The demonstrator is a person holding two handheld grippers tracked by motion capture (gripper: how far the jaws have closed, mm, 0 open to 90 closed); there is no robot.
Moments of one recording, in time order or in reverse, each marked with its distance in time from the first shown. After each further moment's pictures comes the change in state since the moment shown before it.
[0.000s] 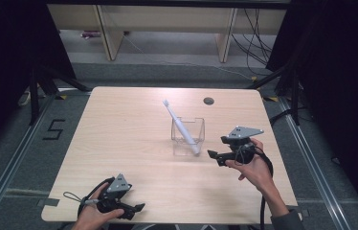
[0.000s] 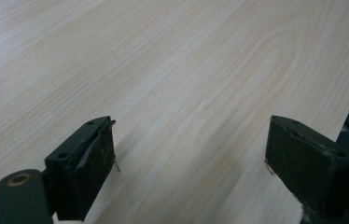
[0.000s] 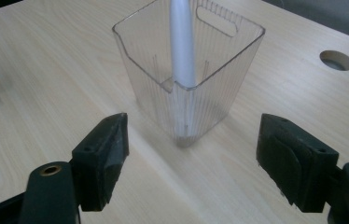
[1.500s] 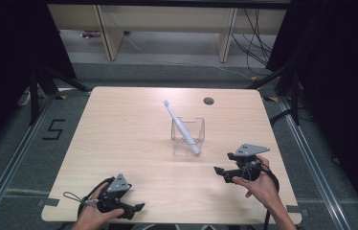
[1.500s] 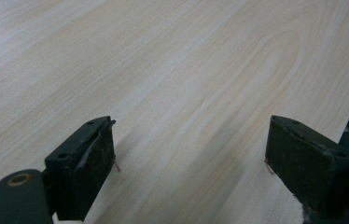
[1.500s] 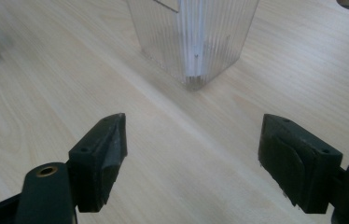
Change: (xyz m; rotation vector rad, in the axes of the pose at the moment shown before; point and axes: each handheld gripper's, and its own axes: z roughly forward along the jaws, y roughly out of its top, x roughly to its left) left arm 0.000 0.000 0.001 -0.010 0.005 -0.017; right arm 0.009 -0.052 -0.008 0.063 0.019 0.088
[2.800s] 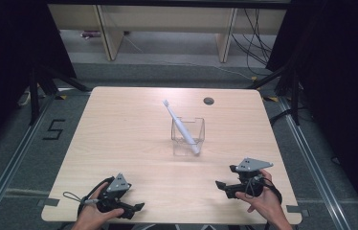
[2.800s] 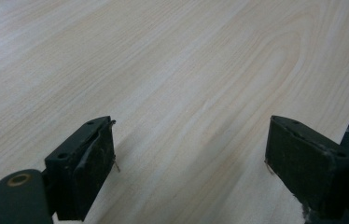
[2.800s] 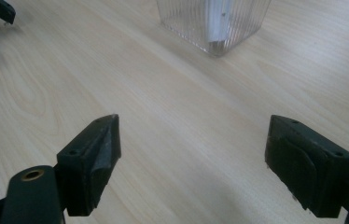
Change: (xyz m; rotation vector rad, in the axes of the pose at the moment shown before) left arm 0.002 0.000 -0.001 0.011 0.014 0.018; right arm 0.018 -0.032 -0.008 0.009 0.021 0.008
